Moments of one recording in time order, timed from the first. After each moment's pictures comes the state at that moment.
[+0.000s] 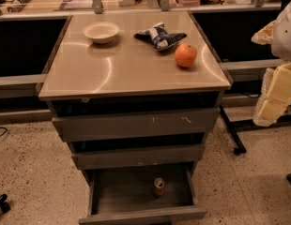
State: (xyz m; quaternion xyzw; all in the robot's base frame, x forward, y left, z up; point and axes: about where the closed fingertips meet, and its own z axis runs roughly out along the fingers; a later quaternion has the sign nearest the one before) arm 0.438 -0.216 0.978 -0.60 0.78 -0.04 0.16
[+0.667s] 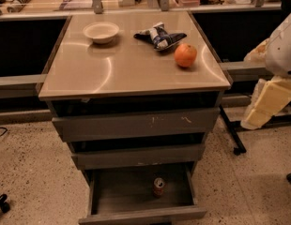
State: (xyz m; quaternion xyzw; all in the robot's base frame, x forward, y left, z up) arm 0.440 -0.212 0.950 -0.60 0.78 -0.02 0.17
